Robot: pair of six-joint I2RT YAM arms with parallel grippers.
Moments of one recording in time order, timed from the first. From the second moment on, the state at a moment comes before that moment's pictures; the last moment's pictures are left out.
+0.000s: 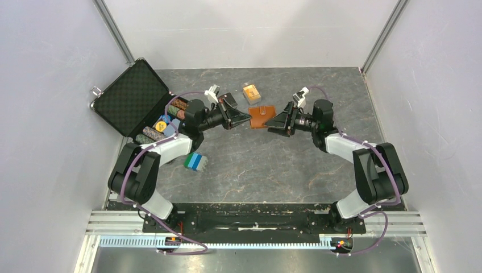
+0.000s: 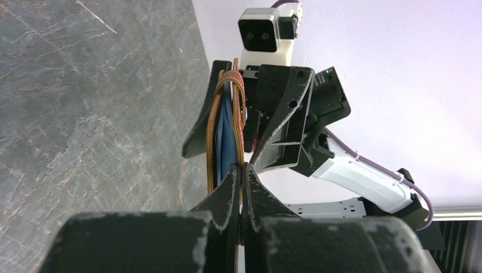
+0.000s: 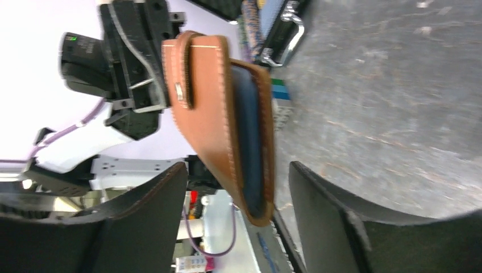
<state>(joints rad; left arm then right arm) -0.41 1.57 0.81 0.68 0.69 -1.20 0.22 1.56 0.76 0.48 -0.95 0.95</state>
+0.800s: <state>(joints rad) -0.48 1.43 1.11 -0.20 0.42 -0.73 0.29 1.57 0.96 0.03 -0.84 0.67</state>
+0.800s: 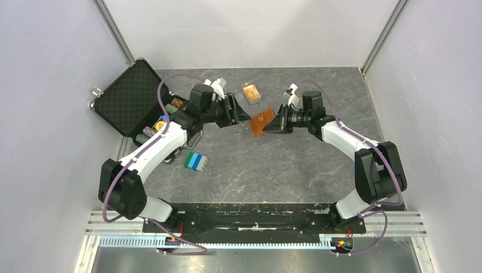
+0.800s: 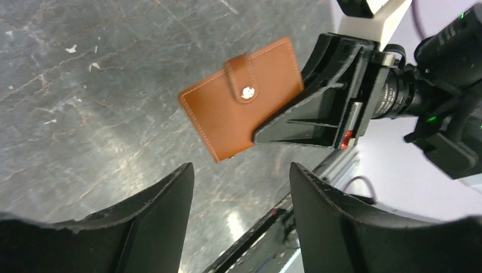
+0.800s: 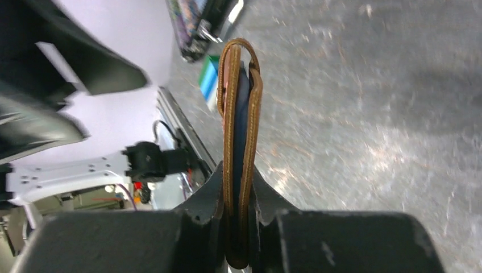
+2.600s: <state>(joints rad) -0.70 1.94 1.58 -0.75 -0.02 -0.36 0.42 1.63 0.97 -0.38 -0.78 0.43</state>
